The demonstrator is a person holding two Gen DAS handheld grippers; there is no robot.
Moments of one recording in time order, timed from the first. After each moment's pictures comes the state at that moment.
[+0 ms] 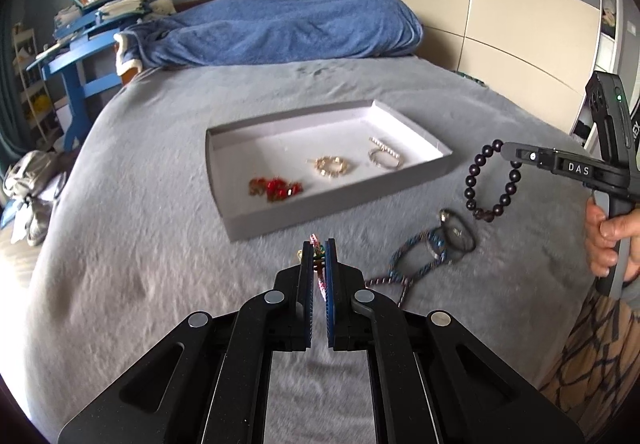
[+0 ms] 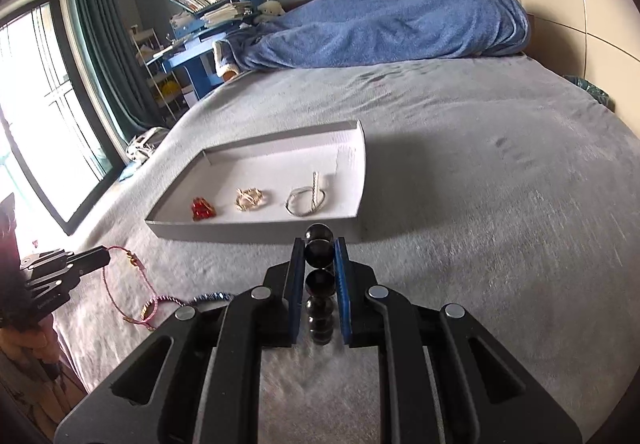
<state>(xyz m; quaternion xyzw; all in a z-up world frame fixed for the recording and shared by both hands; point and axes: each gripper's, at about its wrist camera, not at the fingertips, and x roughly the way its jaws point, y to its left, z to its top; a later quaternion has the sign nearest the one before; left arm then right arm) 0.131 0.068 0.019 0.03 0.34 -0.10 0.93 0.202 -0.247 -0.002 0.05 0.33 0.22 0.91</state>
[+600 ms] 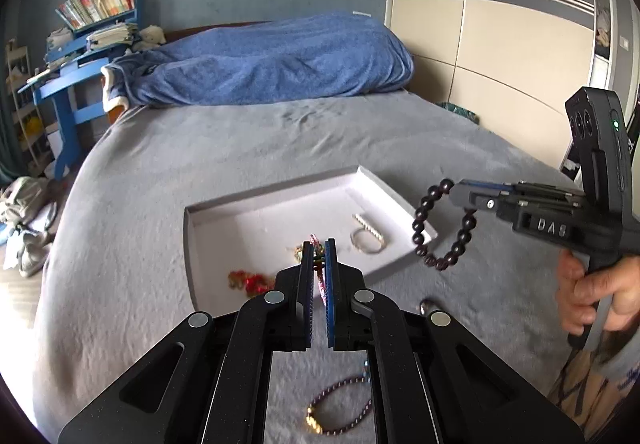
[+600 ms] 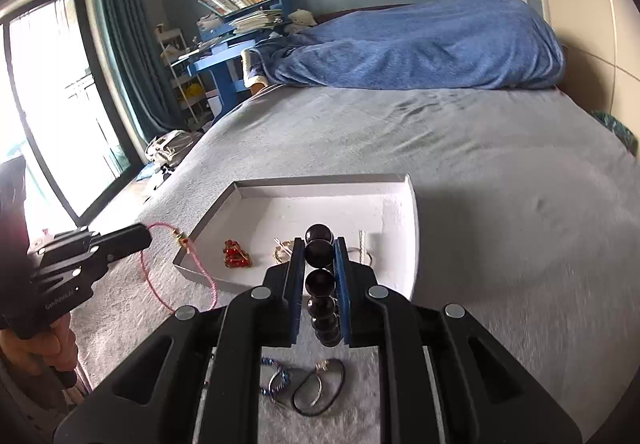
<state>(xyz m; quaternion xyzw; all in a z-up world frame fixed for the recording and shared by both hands) 0.184 0.042 0.071 0.02 0.30 -0.12 0.95 0.238 -0.195 0.043 0.02 0.31 0.26 0.91</state>
